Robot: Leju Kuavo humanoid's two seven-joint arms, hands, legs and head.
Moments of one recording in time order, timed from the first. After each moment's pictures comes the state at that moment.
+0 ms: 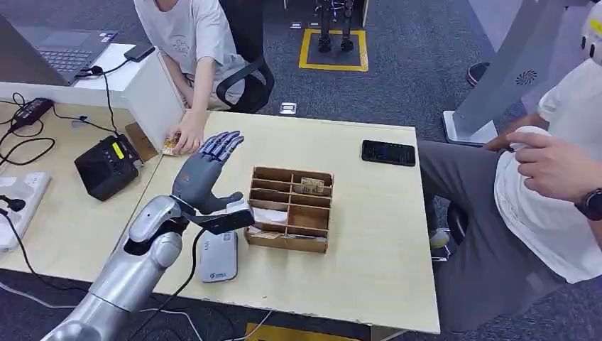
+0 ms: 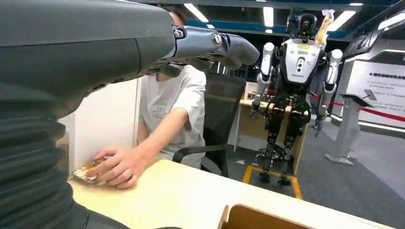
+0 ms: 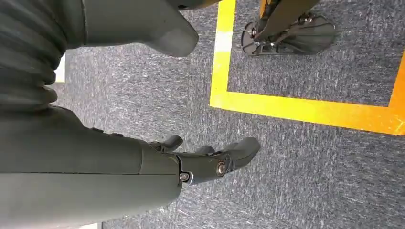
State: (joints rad) left arm -0.40 0.21 -0.40 -1.37 -0.88 0.14 -0.25; right arm -0.09 0.13 -1.06 -0.22 1.36 -0.12 -0.14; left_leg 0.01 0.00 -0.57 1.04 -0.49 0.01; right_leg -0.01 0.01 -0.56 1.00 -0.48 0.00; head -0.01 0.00
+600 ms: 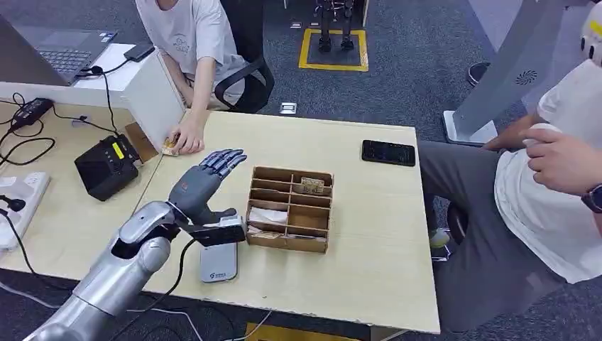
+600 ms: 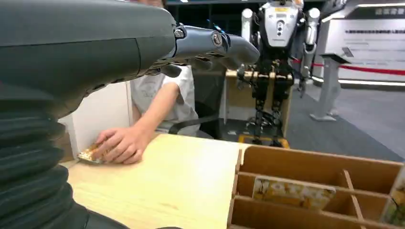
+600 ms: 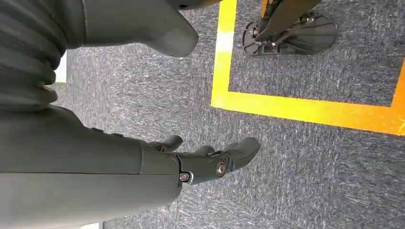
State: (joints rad) left arm -0.38 0.32 -0.46 -1.40 -0.82 0.02 -0.29; right arm -0.09 0.13 -1.06 -0.22 1.36 -0.12 -0.14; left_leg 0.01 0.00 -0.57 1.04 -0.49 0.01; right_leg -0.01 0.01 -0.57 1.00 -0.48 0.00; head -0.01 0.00
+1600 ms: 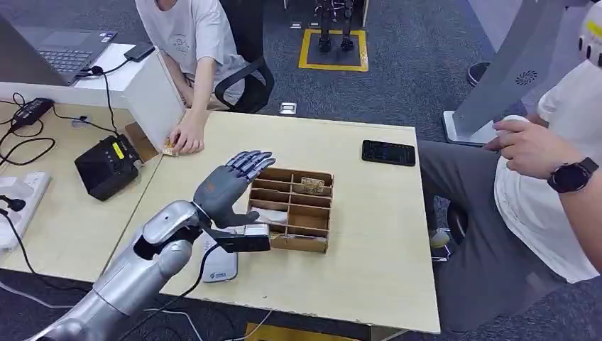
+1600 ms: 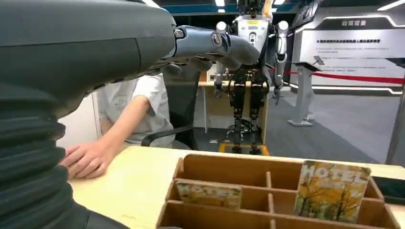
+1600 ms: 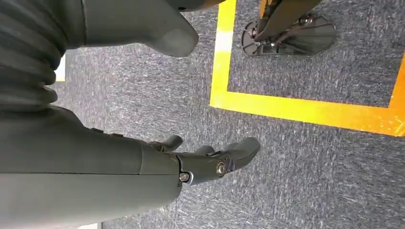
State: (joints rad) left arm -0.45 0.24 -0.59 -1.41 -0.87 0.03 -0.22; right arm -0.09 0.13 -1.06 -0.22 1.36 -0.12 -0.14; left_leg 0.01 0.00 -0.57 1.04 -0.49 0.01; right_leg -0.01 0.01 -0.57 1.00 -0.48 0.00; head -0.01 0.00
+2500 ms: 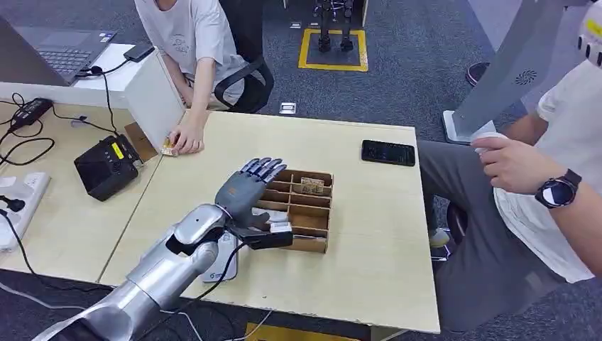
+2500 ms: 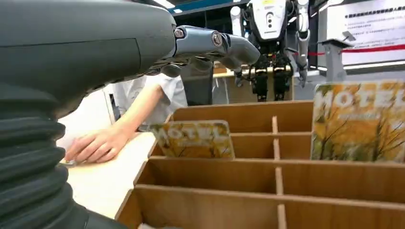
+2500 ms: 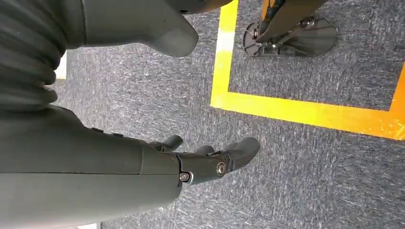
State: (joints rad) left arm -0.52 0.13 -0.65 -1.11 -1.00 0.16 -0.14; right arm -0.09 0.13 -1.06 -0.22 1.38 -0.12 -0.13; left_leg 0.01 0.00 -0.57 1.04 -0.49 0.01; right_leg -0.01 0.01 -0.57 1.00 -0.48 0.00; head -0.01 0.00
